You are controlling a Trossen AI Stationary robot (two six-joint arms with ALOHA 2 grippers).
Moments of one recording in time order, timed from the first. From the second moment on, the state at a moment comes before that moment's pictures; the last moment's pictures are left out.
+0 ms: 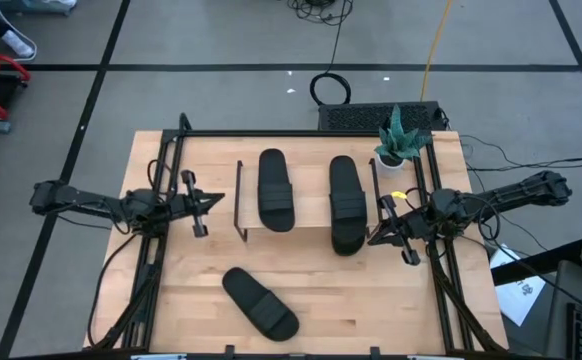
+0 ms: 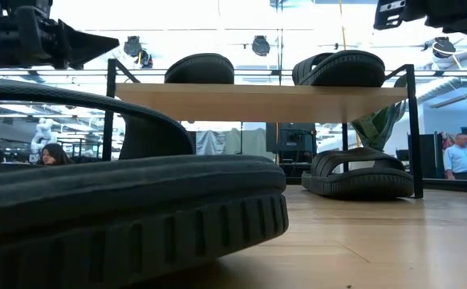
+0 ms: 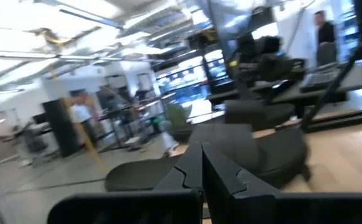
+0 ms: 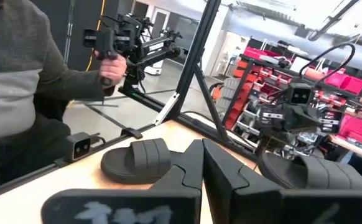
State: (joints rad) left arm -0.12 0.39 0.02 0.59 -0.30 0.35; right arm 0.20 0.59 0.26 0.36 -0.26 -0.31
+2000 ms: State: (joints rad) left arm -0.12 0.39 0.02 0.53 -0.24 0.20; right arm 0.78 1.56 0.72 0.44 0.76 -0.26
